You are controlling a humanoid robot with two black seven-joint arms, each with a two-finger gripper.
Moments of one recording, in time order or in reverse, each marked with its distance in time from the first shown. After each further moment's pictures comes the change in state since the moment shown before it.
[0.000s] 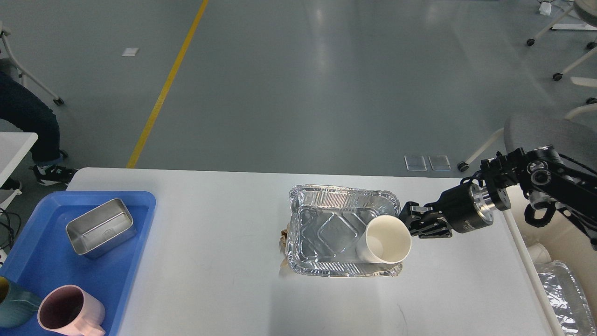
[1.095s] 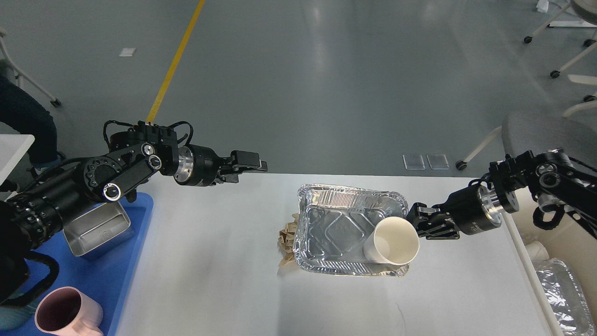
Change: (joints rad) left arm 0.111 -1.350 0.035 0.431 0.060 0.347 0.155; right arm -0.027 -0.026 0.015 -0.001 -0.009 0.000 0.001
